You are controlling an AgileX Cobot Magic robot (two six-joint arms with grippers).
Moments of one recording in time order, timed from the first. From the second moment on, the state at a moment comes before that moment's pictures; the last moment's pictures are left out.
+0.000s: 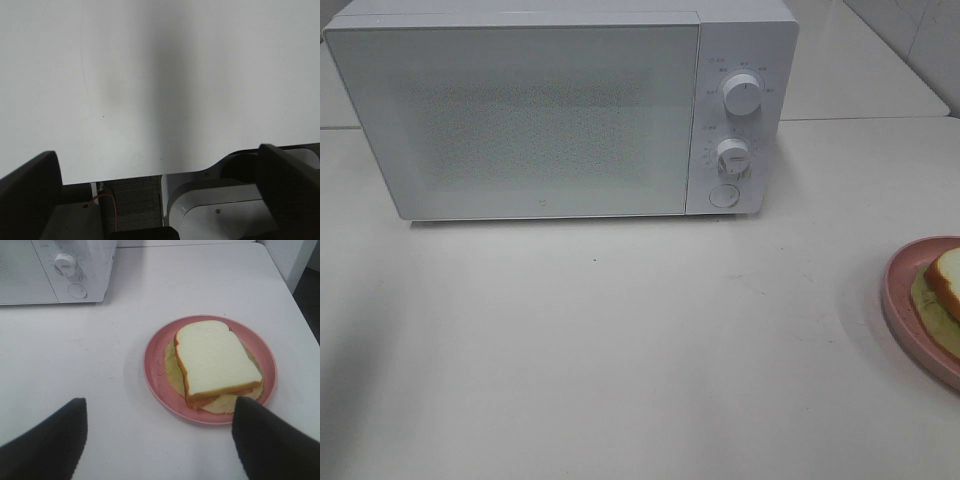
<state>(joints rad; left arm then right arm) -0.04 1.13 -0.90 -0.09 1.17 0.05 0.07 0.00 -0.50 -0.06 1.05 0.08</state>
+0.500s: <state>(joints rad) -0.04 0.76 -0.72 -0.09 1.18 0.05 0.07 0.00 -0.50 -0.06 1.05 0.08</state>
